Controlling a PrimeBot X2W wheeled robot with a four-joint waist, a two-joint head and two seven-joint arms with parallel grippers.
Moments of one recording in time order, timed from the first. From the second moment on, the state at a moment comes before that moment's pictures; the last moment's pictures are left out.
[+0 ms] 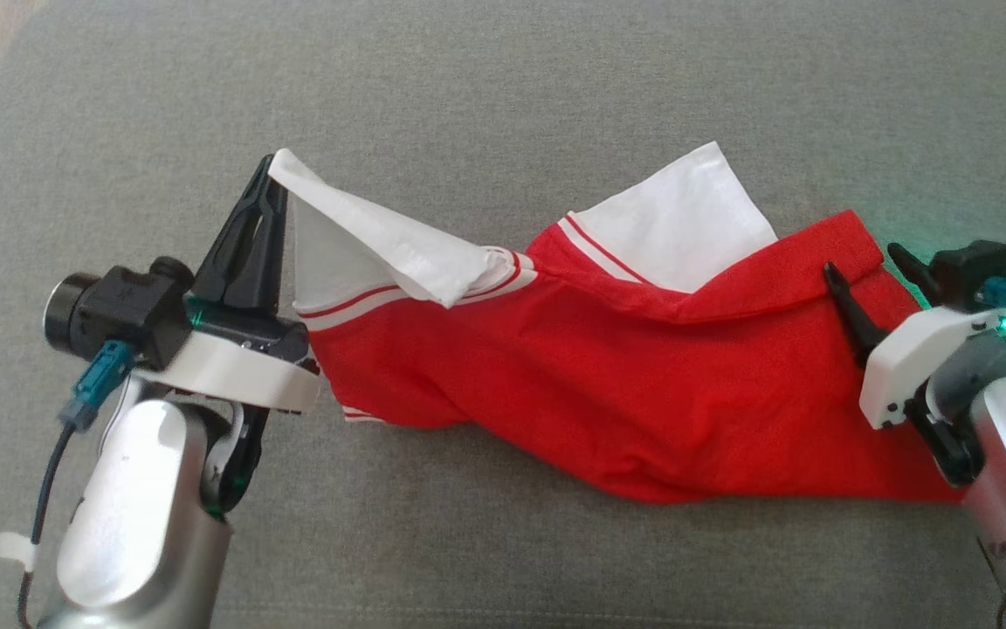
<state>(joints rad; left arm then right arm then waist) -0.34 0.16 -0.24 0.15 -0.19 -0.08 -0.25 -0.44 -0.38 0.30 0.57 0.29 0.12 0.08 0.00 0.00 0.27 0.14</state>
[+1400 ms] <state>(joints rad) -1.52 0.32 -0.32 0.62 -0.12 -0.10 -0.26 -1.40 -0.45 0.23 0.66 0.38 0.12 0.07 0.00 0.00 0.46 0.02</state>
